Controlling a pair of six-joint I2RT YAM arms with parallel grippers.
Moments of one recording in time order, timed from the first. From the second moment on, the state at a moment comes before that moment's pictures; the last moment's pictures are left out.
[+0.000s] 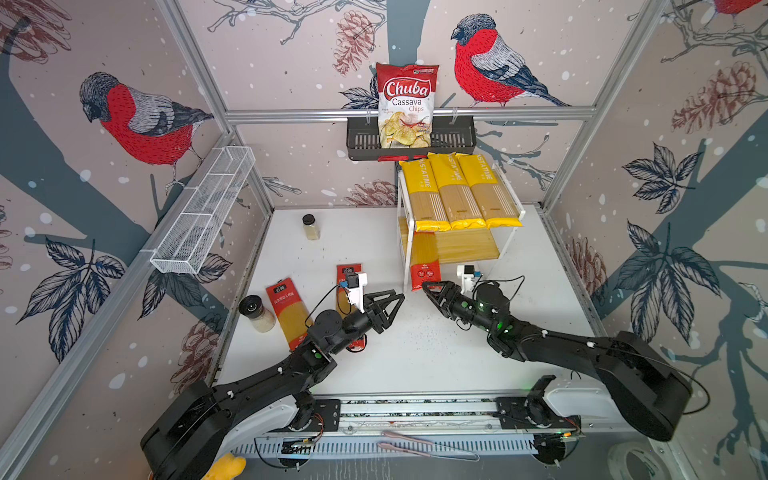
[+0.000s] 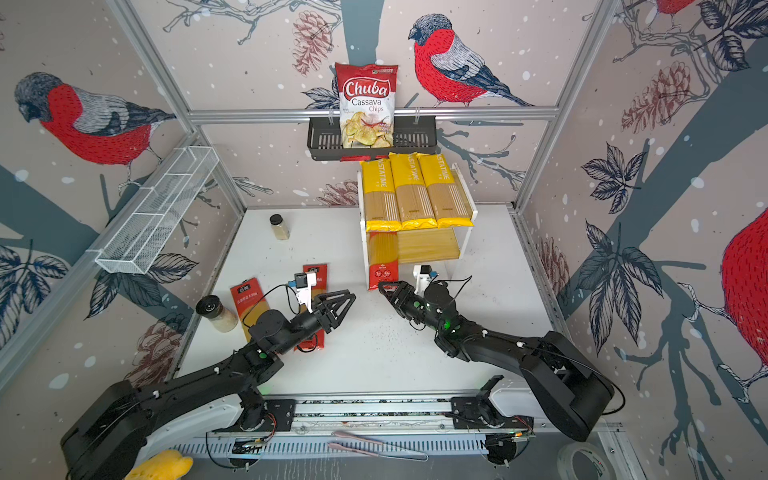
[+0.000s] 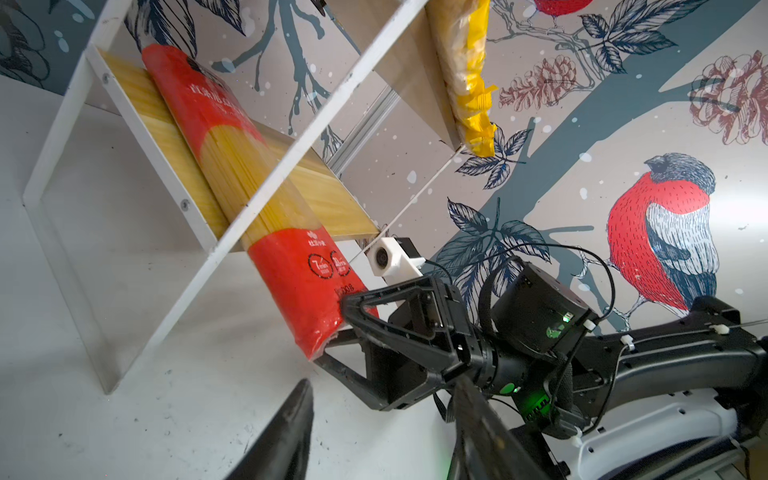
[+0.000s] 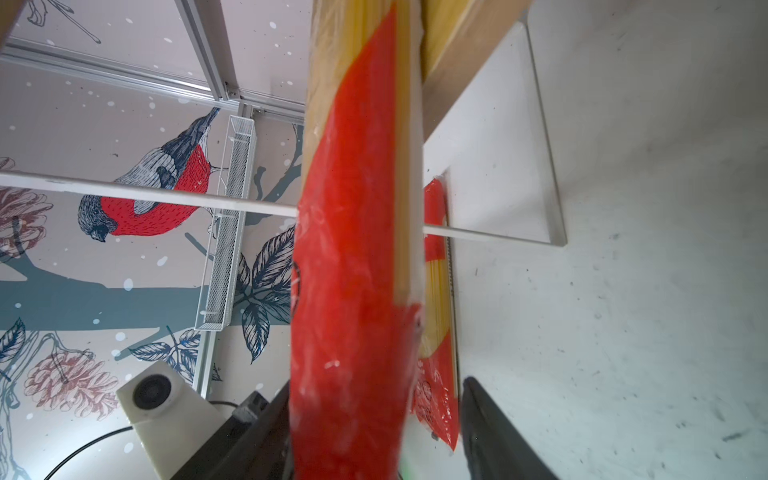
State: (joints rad) left arm -0.76 0.97 0.23 0.82 0.20 -0.75; right arm 0.76 1.30 0.41 0.70 -0.20 1.27
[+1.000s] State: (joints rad) left arm -0.78 0.93 0.24 0.78 0.15 -0.71; right arm 0.62 1.42 0.61 0.59 -0.40 1.15
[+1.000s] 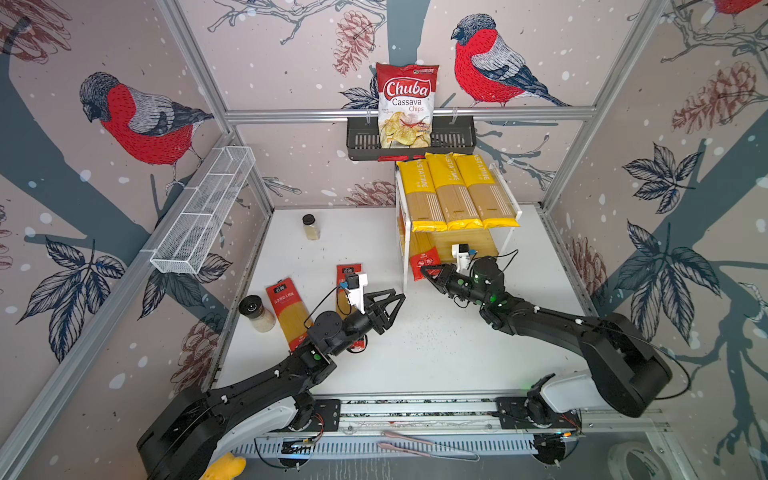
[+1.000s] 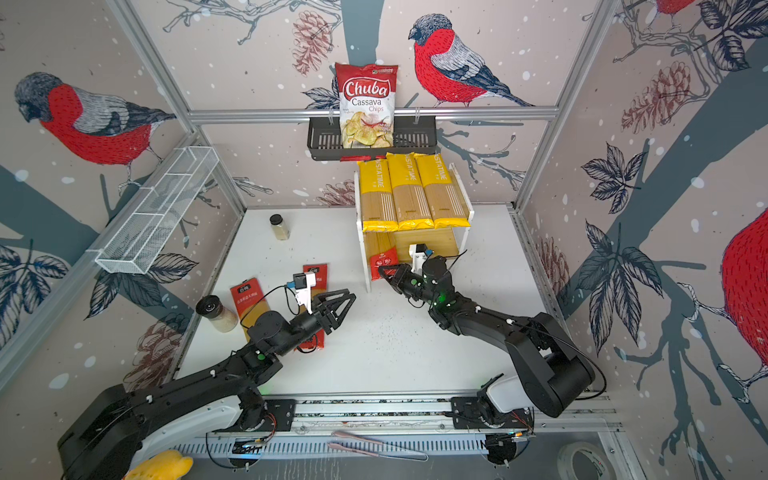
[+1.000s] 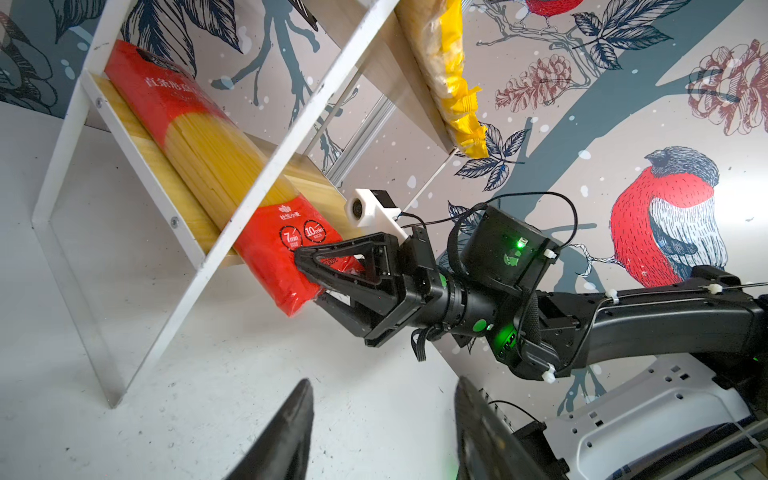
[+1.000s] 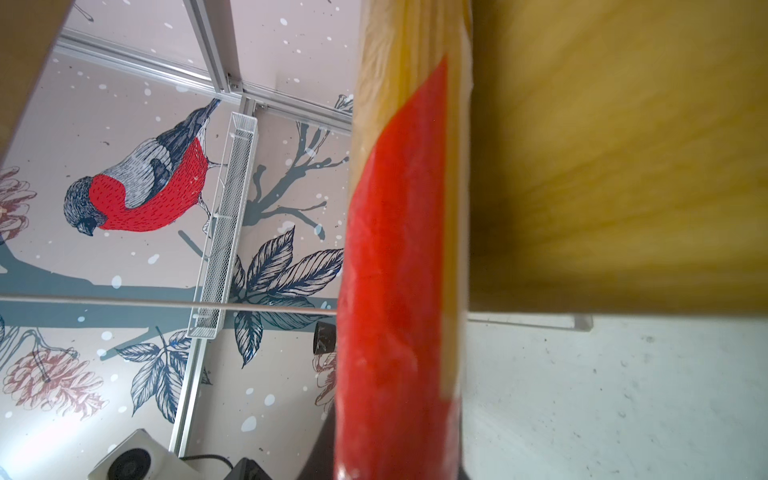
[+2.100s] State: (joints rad) left arm -0.78 0.91 0.24 0.75 0.15 -0.70; right arm 0.64 1.47 0.57 0.74 -0.38 1.21
